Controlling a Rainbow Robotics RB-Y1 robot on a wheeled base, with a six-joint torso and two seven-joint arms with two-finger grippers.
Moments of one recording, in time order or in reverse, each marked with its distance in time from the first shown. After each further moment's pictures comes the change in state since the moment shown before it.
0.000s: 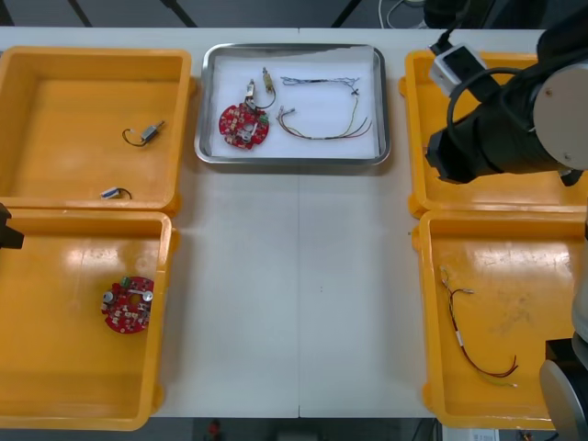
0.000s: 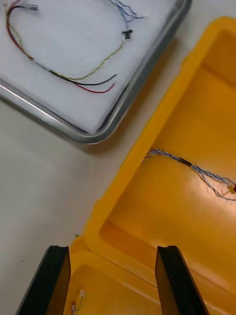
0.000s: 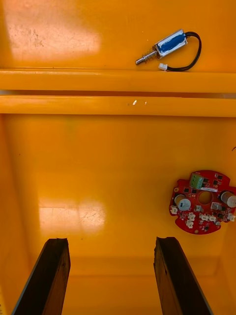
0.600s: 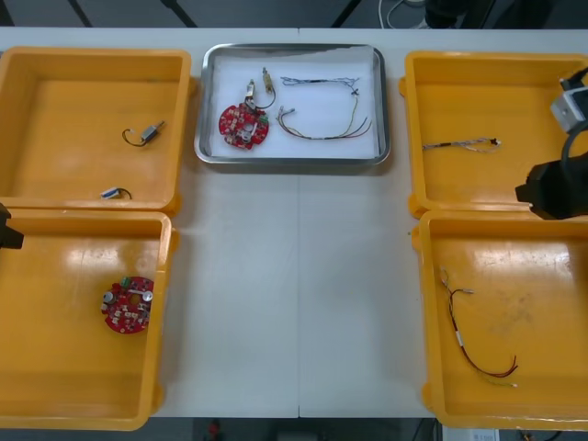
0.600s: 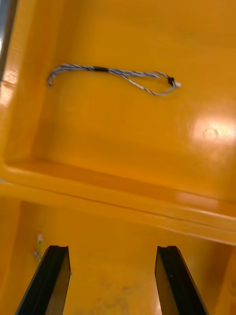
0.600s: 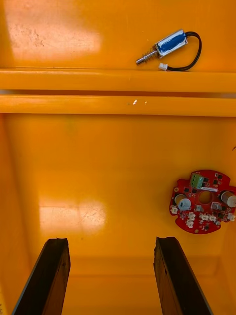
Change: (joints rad) right arm 0.234 -0.104 -0.291 -0.066 -0.143 0.000 -0.082; left arm 0.000 0.000 0.000 0.000 0.000 0.000 0.000
